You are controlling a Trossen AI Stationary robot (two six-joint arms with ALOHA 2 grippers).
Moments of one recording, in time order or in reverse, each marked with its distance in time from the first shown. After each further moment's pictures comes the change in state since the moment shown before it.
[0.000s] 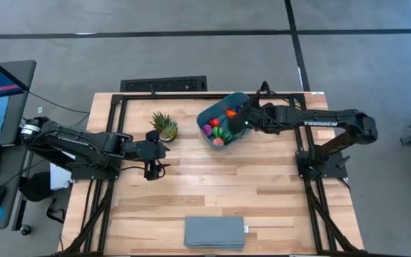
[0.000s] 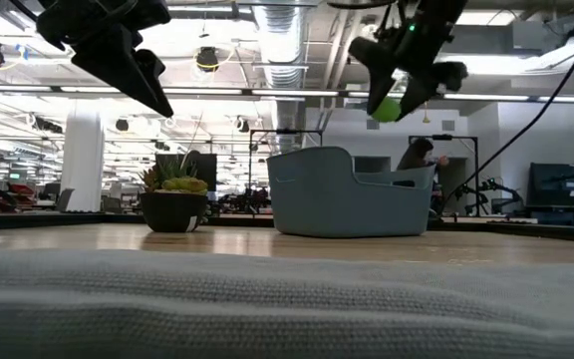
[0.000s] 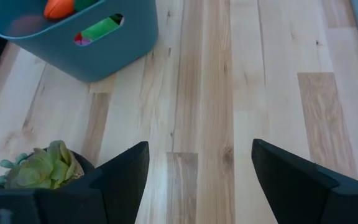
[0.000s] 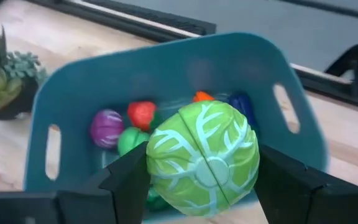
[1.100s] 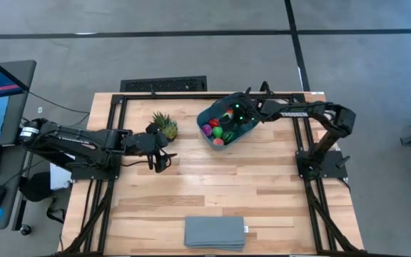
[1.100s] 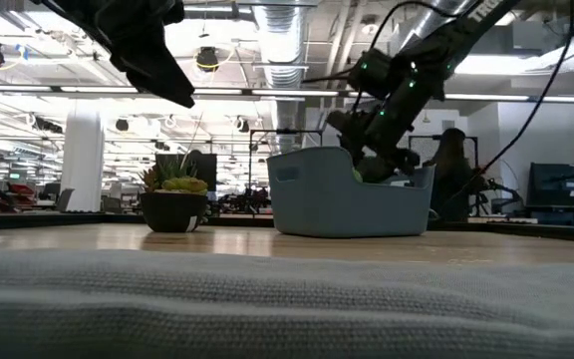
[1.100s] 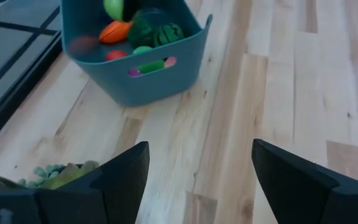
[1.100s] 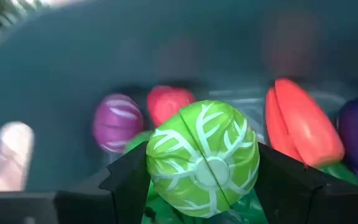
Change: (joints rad) left arm 0.073 0.000 0.000 0.139 -0.075 -0.091; right arm -0.324 0.231 -0.203 0.598 -0.576 -0.319
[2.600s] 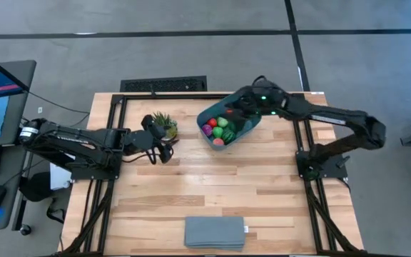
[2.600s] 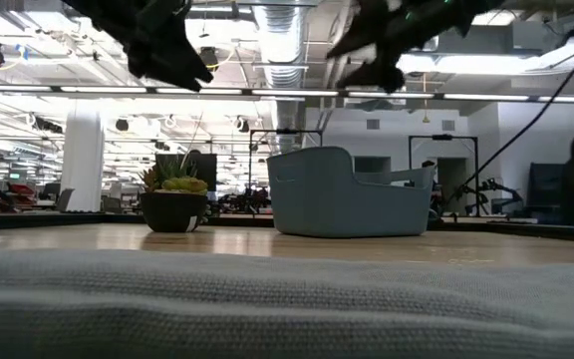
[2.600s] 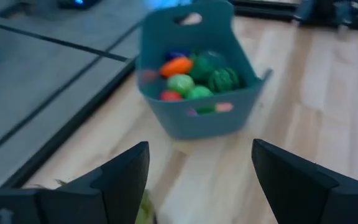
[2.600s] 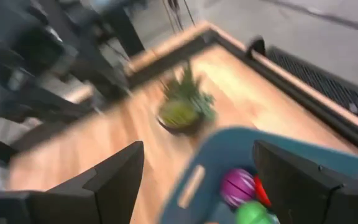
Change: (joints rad) left arm 0.002 -0.007 0.006 0.093 -0.231 -0.044; right arm 0.064 -0.300 0.062 0.048 -0.194 -0.254
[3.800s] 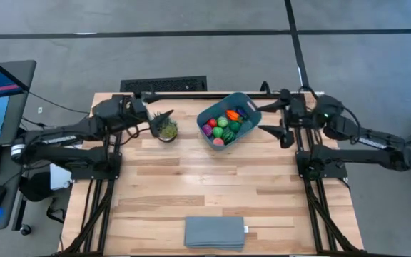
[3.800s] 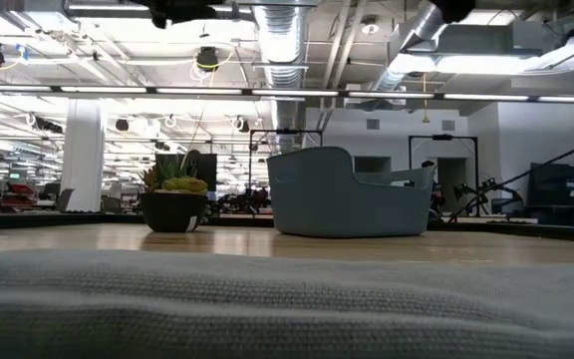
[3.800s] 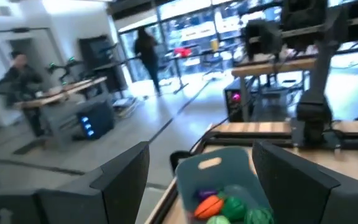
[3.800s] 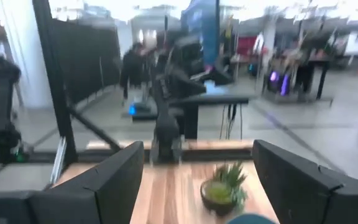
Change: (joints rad) left arm 0.365 -0.147 0.028 0.440 0.402 0.435; right arm 0.064 -0.620 -0.275 0.146 -0.153 -0.283
